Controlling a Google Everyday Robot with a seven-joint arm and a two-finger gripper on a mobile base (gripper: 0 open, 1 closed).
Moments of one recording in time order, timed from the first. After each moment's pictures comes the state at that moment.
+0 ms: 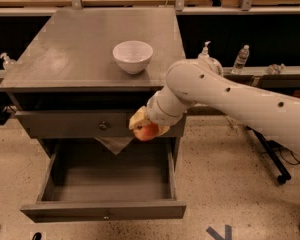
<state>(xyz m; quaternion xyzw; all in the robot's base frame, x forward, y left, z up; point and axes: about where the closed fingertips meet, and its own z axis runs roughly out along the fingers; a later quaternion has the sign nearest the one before) 0.576 -0.004 0.715 -0.97 0.02 -0.11 0.22</state>
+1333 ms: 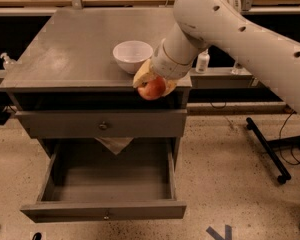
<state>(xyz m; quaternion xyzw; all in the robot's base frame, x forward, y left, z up) 0.624 -0.025 0.840 -0.97 0.03 -0.14 0.20</state>
